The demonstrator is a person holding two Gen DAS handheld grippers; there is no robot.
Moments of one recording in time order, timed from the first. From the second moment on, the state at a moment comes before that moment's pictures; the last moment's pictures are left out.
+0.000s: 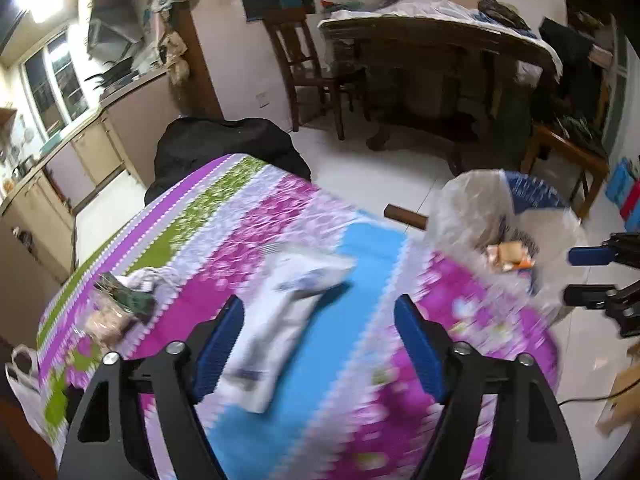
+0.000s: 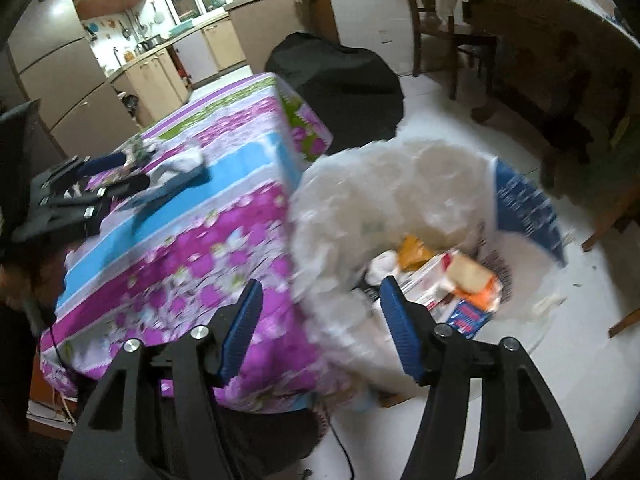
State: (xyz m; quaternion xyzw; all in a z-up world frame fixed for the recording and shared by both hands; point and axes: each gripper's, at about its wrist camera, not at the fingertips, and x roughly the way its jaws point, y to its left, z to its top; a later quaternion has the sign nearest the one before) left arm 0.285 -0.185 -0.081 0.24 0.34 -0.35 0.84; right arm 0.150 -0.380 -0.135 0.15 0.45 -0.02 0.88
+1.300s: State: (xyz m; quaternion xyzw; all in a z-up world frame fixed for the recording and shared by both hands) left arm 0.197 0.079 -0.104 0.10 0.38 -0.11 0.91; right arm 0.238 -0.195 -0.118 0.07 0.42 0.18 0.89
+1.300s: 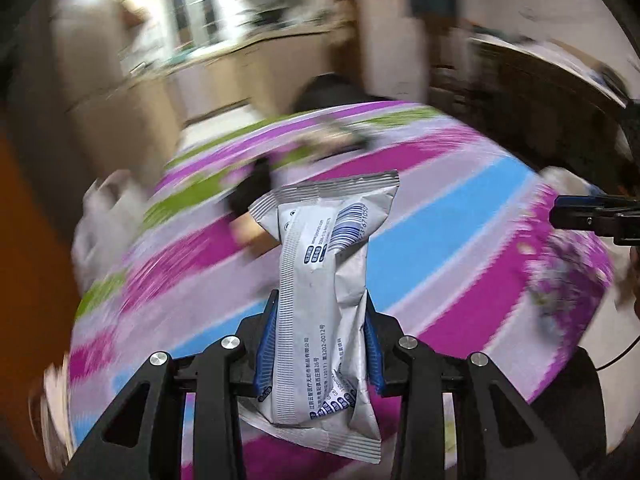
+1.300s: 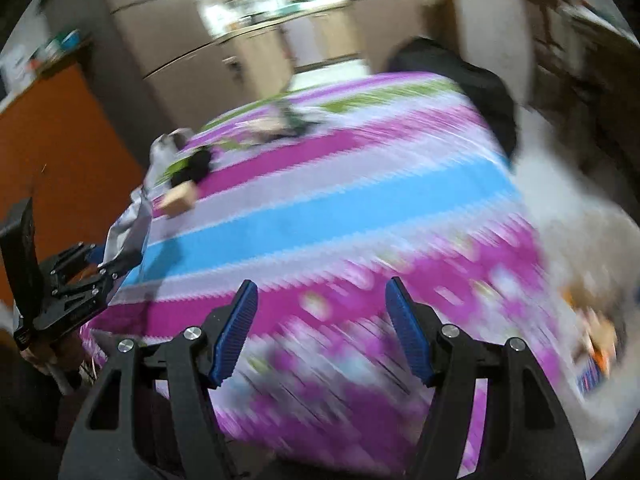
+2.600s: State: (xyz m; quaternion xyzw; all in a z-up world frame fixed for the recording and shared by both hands) left arm 0.199 0.059 -0.097 0.09 0.37 -0.07 0.92; right arm 0.240 -0.137 -0.132 0.05 0.46 0.21 0.86
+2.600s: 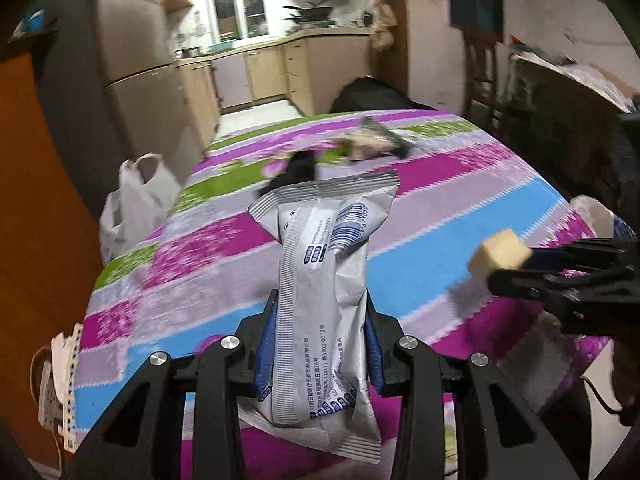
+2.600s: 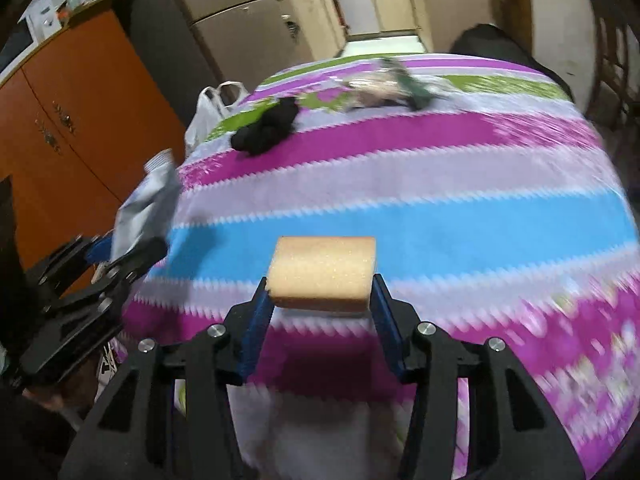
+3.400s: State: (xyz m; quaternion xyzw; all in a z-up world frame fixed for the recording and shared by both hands) left arm 0.198 -0.194 -0.055 0.20 0.29 -0.23 0.91; right arm 0.145 -0.344 -0.048 0.05 0.38 -0.01 0.92
